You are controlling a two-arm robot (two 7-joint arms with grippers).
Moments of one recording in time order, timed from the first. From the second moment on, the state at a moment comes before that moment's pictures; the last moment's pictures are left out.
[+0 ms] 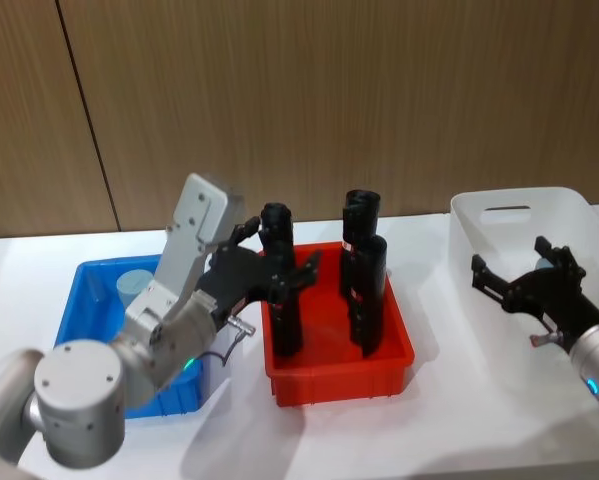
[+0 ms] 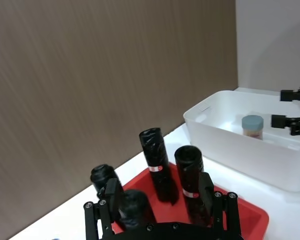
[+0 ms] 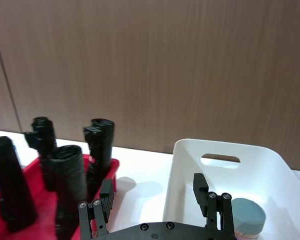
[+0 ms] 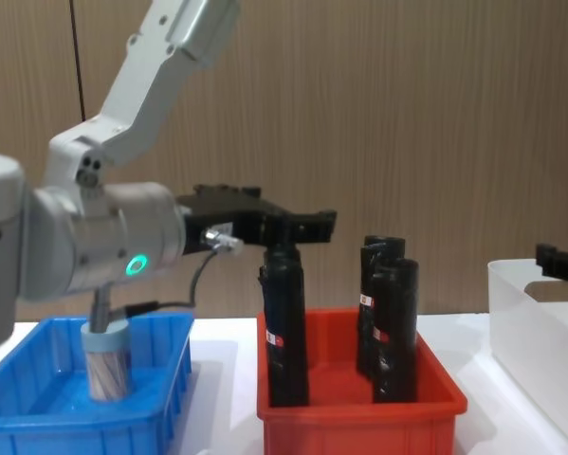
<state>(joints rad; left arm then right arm) -0.43 0.30 0.43 -1.47 -0.23 0.16 -0.26 0.21 0.31 -0.17 -1.46 0.27 0.02 0.12</state>
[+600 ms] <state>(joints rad) -0.26 0.37 0.45 -1.61 -0.20 0.03 -0.04 0.03 0.33 -0.22 -1.70 0.29 0.03 0.08</state>
